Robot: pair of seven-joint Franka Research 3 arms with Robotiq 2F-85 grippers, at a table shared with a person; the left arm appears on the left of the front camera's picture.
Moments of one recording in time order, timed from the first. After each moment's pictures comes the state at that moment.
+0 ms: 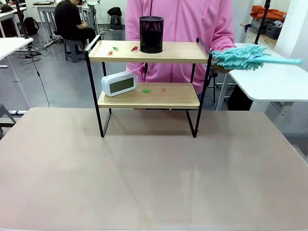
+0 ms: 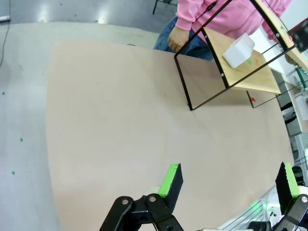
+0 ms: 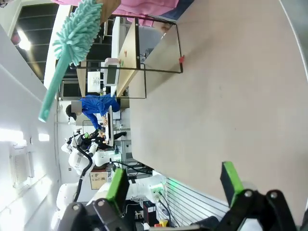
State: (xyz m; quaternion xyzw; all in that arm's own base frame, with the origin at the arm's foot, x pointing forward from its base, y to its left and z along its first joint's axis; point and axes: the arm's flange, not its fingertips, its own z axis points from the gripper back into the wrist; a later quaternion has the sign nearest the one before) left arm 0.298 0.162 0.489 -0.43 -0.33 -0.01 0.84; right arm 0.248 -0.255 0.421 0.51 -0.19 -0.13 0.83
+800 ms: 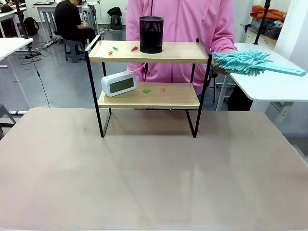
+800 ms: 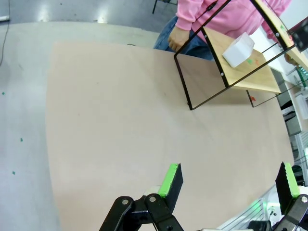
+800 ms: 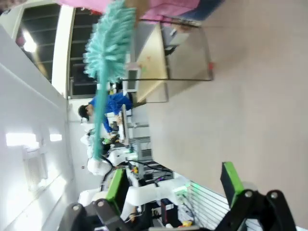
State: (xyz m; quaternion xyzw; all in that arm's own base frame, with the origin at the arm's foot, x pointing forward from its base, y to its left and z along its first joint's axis) left arm 0.298 0.162 0.490 -0.43 -0.33 -0.01 0.84; right arm 0.325 -0.207 0.495 0.54 -0.16 -0.13 0.81
